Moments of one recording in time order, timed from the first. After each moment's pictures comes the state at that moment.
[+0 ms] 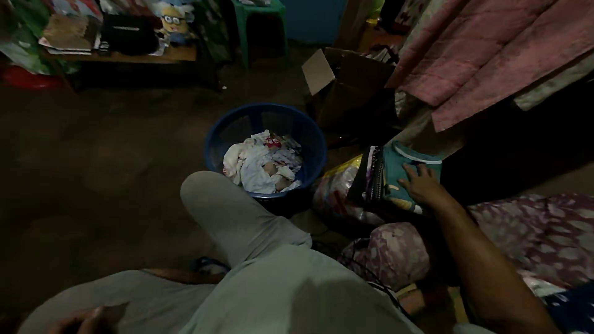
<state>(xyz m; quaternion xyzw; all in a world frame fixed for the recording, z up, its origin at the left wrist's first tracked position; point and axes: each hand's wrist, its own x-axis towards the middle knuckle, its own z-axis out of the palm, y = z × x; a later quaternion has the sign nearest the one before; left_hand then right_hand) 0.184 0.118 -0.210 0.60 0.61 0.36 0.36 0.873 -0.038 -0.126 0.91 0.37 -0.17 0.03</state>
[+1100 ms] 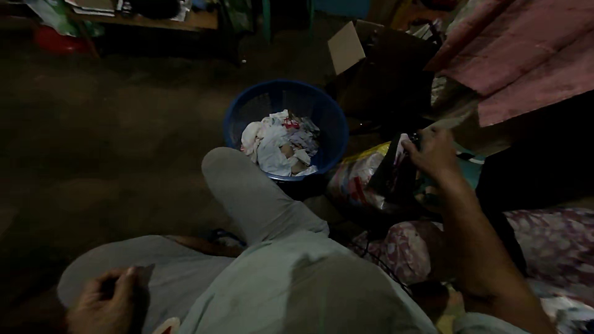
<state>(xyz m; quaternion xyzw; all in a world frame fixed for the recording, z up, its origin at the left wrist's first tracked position) 0.204 0.112 -0.207 0.58 0.64 0.38 0.33 0.824 0.052 -0.099 0.90 0.42 -0.06 -0.12</state>
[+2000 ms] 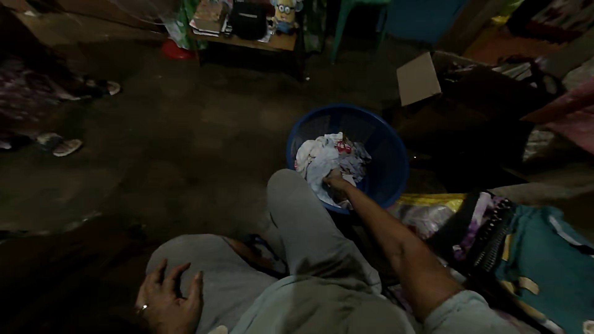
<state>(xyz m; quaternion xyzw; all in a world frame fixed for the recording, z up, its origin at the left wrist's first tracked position) 0.186 0.113 -0.240 0.64 0.71 0.28 0.05 0.632 0.322 -0.316 0.69 0.41 -0.58 -0.15</state>
